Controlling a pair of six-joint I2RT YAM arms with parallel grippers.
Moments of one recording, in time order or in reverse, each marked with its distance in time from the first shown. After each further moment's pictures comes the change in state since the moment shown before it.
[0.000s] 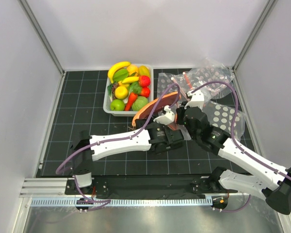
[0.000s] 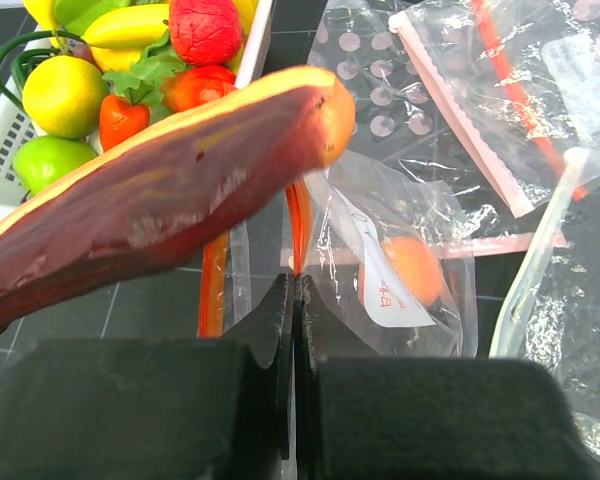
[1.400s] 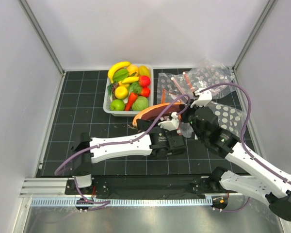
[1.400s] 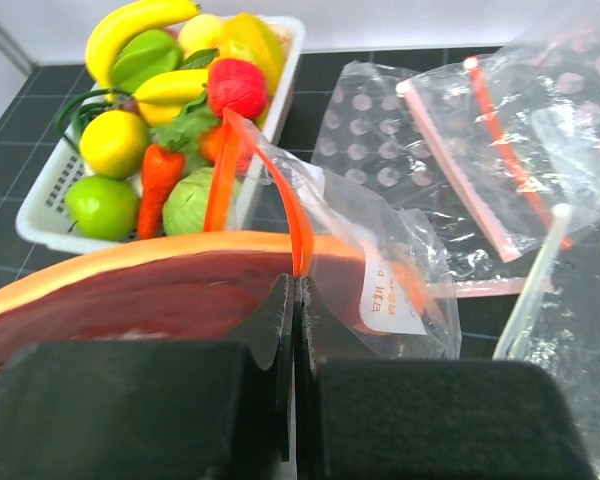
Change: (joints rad) left arm -0.065 -0.027 -0.016 -0.036 -0.049 0.166; right arm -0.014 -0.098 0.021 0.013 -0.005 -0.071
